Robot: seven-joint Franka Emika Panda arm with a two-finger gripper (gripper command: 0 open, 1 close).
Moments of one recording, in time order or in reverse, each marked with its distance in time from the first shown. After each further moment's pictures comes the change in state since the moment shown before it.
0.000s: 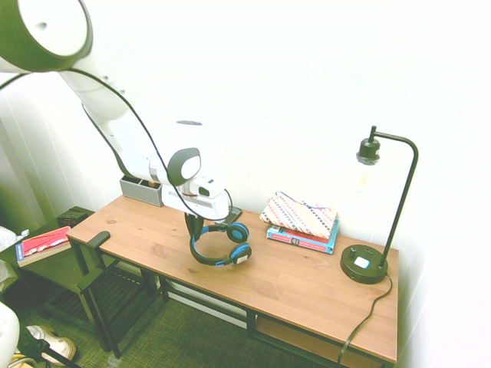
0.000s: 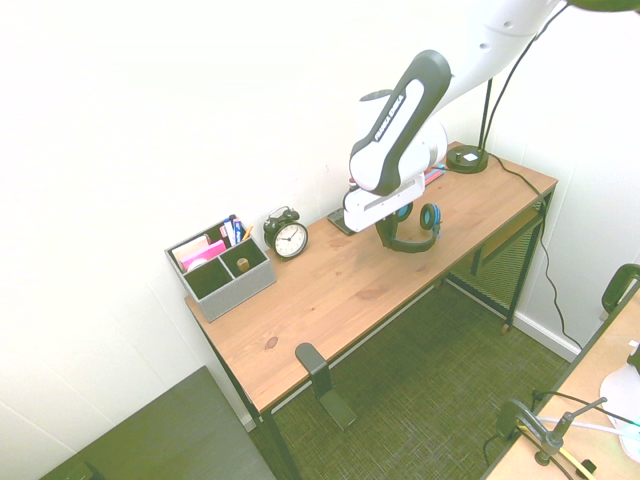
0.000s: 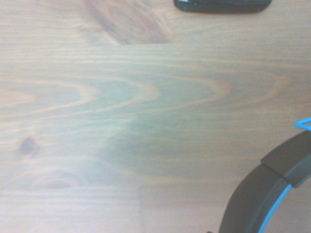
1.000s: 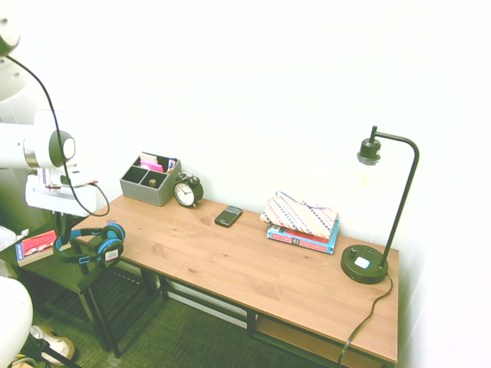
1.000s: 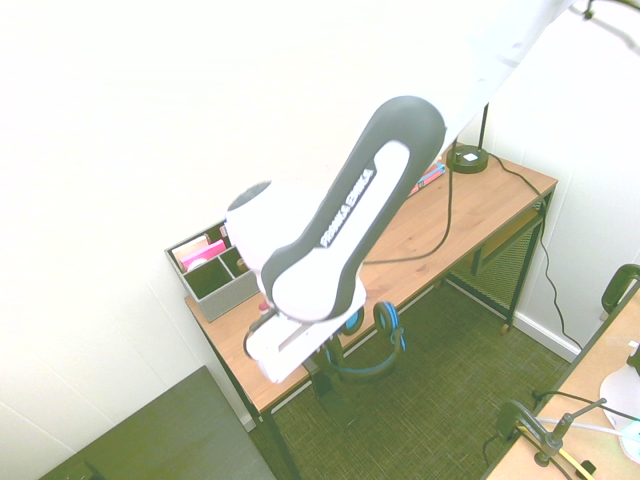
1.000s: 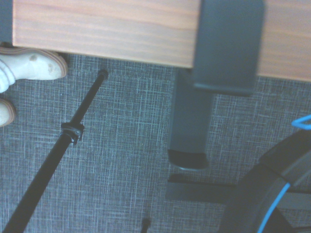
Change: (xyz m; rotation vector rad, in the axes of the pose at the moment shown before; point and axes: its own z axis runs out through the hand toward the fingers) arm -0.337 -0.096 0.044 -0.210 -0.111 -0.140
